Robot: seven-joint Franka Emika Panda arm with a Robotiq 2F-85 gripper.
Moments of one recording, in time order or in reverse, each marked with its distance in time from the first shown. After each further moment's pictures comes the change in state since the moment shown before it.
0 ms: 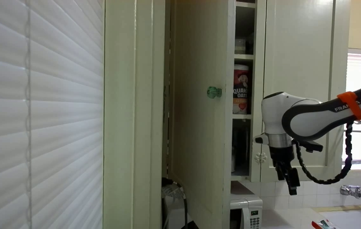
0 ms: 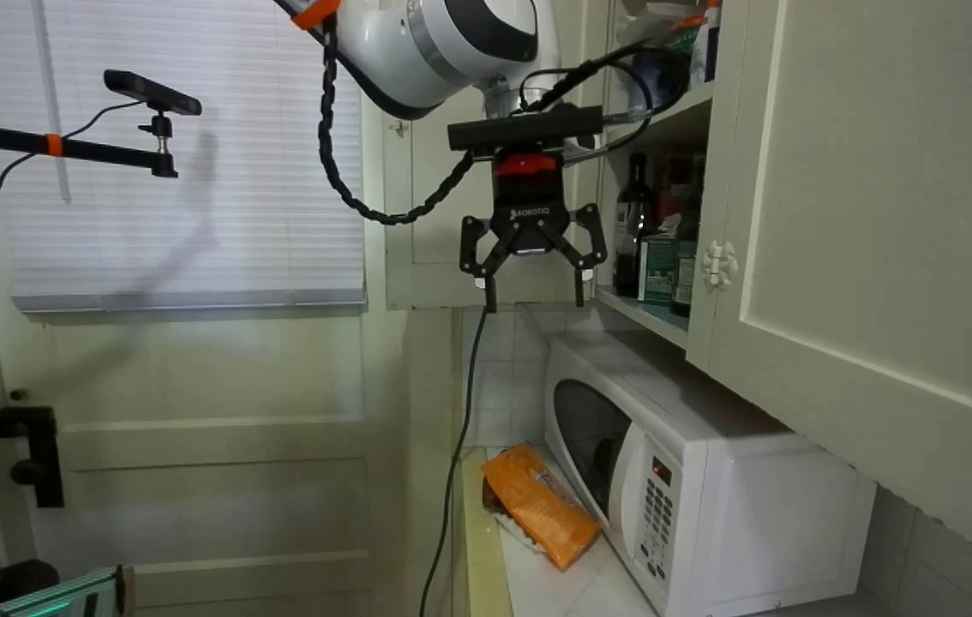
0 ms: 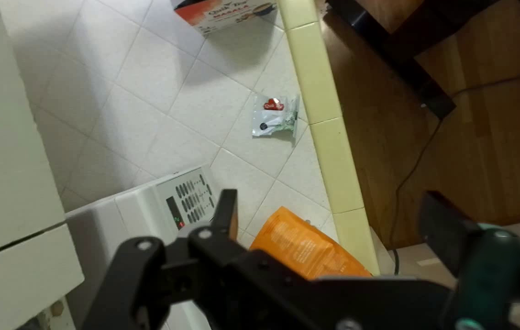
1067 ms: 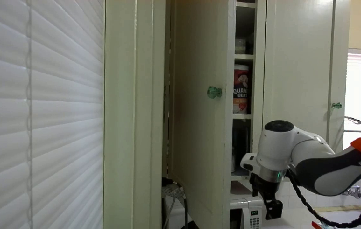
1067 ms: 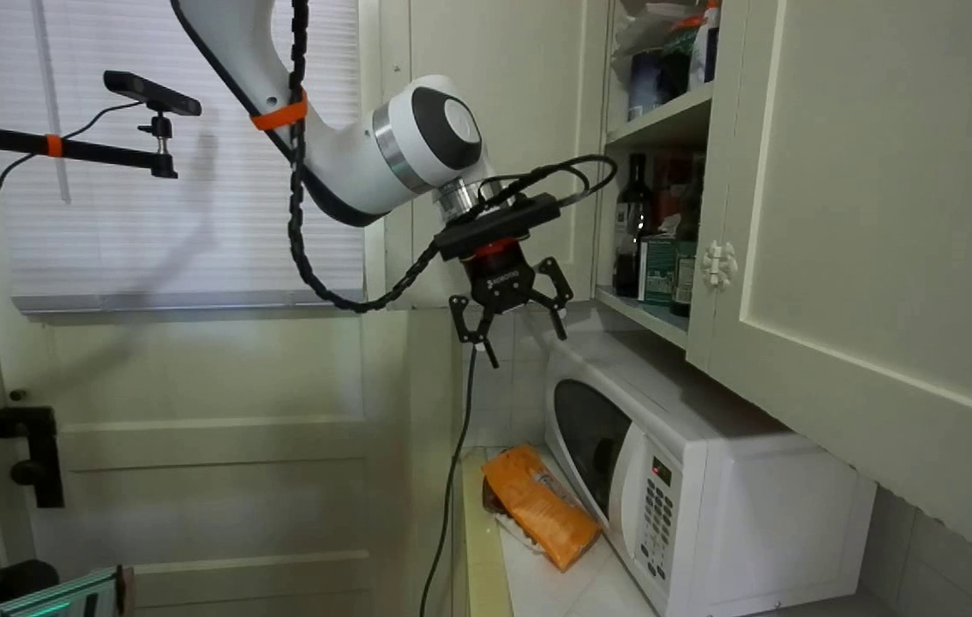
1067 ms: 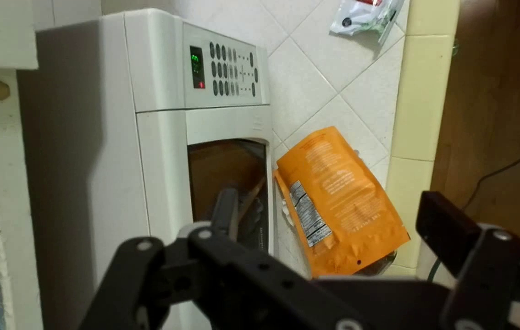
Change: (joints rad) arm 0.022 0.079 0.109 -0.201 -0.290 0.527 0.134
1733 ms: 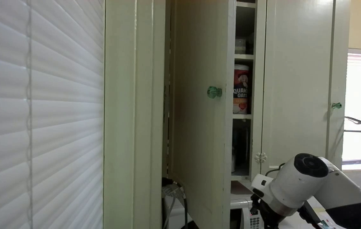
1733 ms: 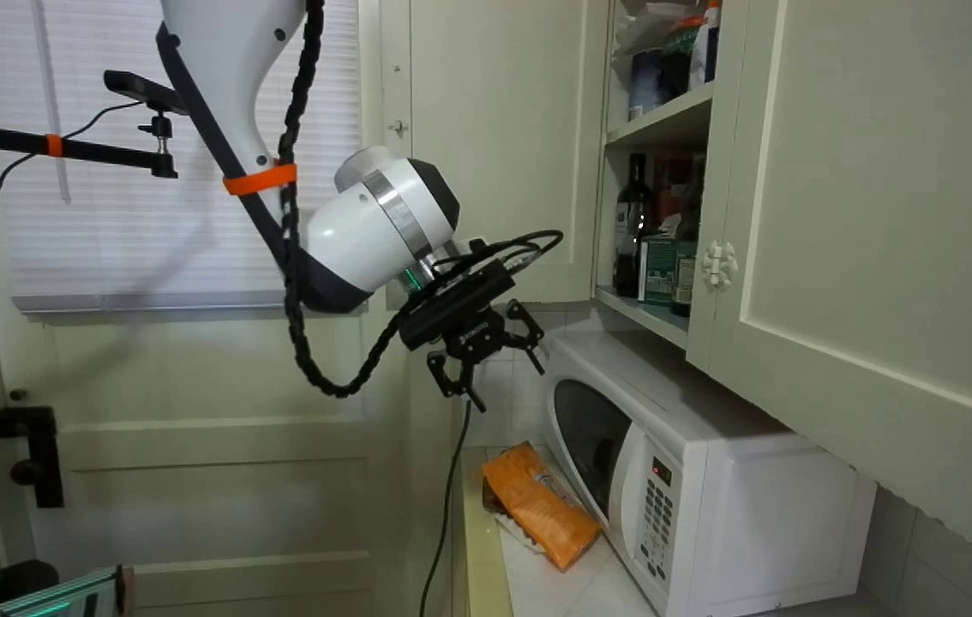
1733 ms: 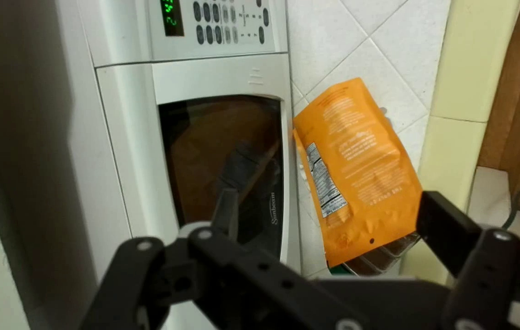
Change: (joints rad) arm -0.051 0.063 0.026 -0.143 -0.600 0.336 0.621
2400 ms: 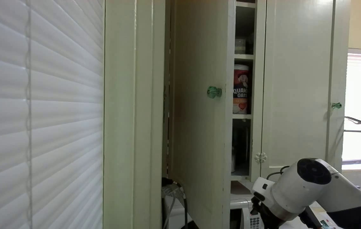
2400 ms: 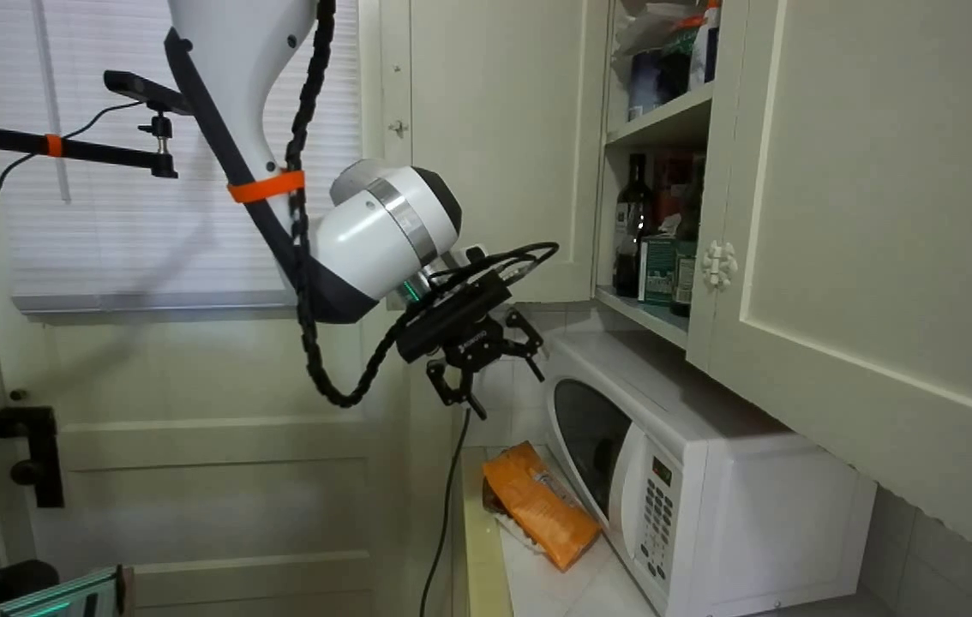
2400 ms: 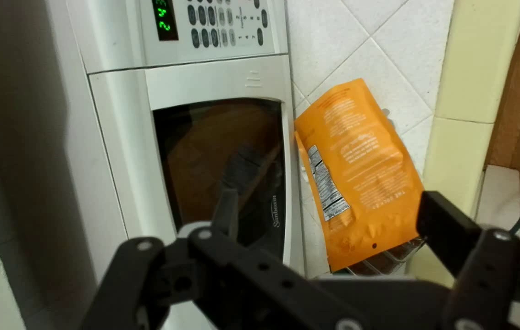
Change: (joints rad) arm -0.007 0.023 0.002 0.004 -0.111 0.009 0.118
